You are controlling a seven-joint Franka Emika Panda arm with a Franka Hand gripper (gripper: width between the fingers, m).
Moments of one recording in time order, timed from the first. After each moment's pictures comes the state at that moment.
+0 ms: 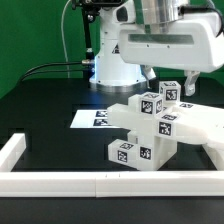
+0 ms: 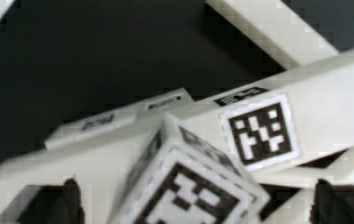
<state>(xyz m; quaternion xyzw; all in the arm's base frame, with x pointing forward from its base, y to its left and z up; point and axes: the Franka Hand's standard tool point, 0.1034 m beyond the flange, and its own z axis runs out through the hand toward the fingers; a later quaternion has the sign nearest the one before) 0.512 0.069 0.124 -0.93 0.37 0.03 0.06</state>
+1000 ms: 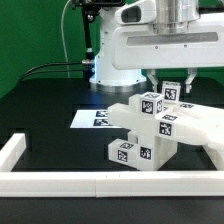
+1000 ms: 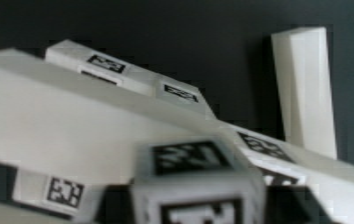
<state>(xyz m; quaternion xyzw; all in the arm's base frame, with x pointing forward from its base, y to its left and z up) 0.508 0.071 0.116 -0.99 0.14 0.01 0.03</state>
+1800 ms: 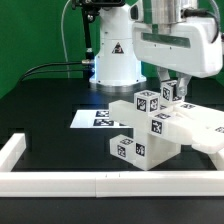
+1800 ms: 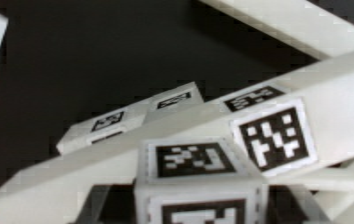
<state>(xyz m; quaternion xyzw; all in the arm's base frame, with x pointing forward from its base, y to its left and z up) 0.509 0.075 0.115 -0.80 0.60 0.02 0.05</state>
